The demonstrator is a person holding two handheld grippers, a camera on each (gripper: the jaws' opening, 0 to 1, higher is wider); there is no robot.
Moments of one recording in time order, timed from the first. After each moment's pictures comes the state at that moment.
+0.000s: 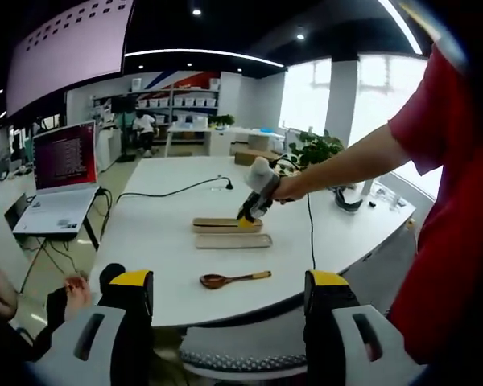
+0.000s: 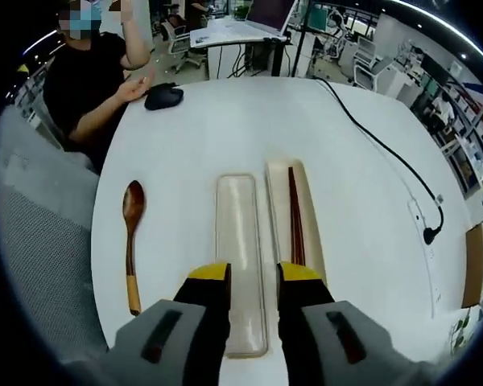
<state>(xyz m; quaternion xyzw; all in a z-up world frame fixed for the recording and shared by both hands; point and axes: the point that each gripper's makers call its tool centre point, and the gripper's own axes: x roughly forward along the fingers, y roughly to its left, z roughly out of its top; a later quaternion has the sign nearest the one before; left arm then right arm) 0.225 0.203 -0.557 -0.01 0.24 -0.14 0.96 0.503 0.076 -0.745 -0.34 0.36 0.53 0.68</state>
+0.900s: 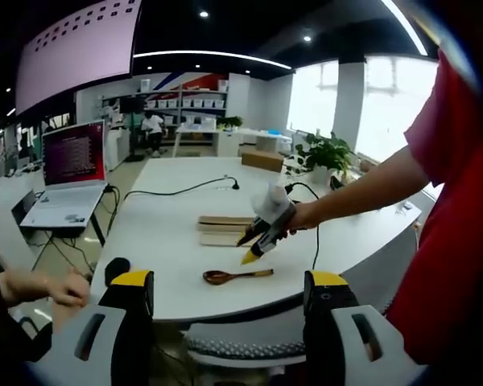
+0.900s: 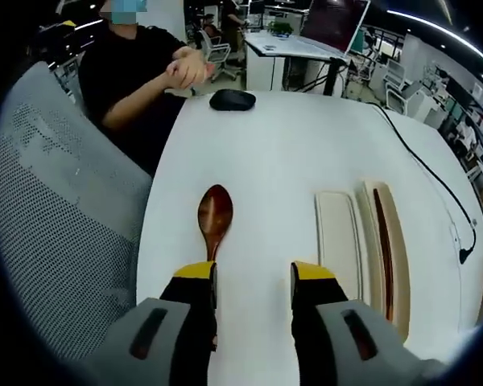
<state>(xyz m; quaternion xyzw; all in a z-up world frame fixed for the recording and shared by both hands) 0.213 0.203 -0.558 -0.01 0.24 -0.11 0.96 0.419 0.115 -0.783 -0.33 0.33 0.61 0.64</state>
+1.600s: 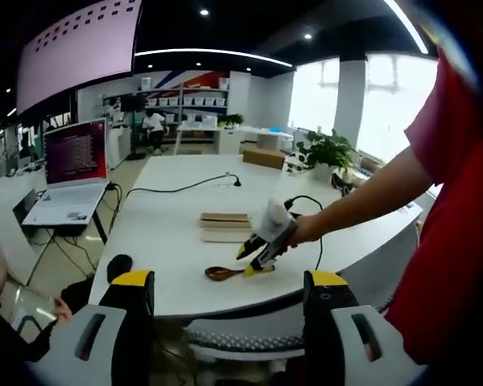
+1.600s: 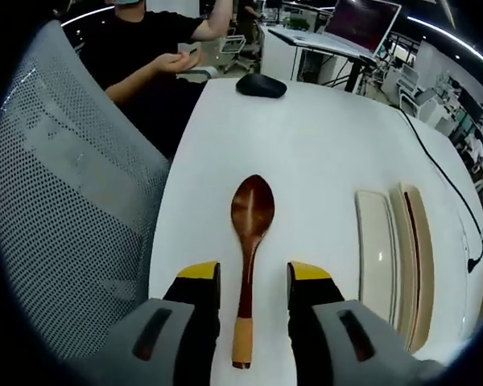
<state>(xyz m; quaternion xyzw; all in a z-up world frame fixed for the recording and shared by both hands) 0.207 0.207 -0.562 0.00 0.25 -0.11 0.96 0.378 0.125 -0.806 -0.36 0.33 0.62 0.62</state>
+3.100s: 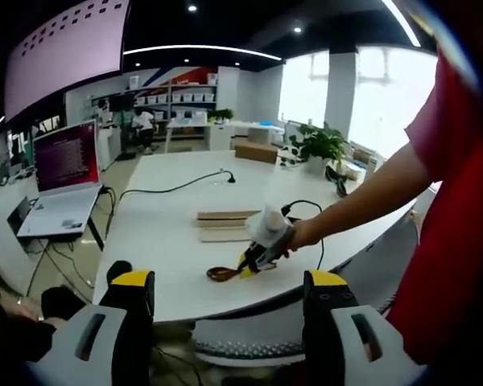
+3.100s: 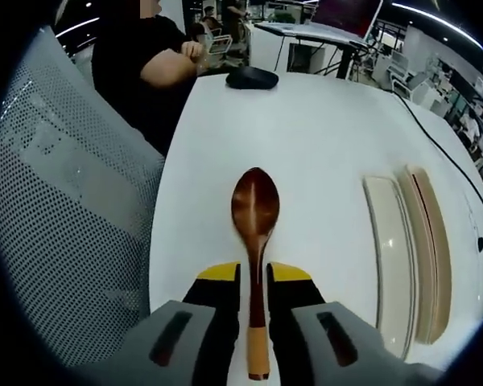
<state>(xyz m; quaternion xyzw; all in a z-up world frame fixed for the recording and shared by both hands) 0.221 0.214 -0.559 0.01 0.26 -0.14 0.96 0.377 0.129 -0.823 -0.33 0.35 0.60 0.64</state>
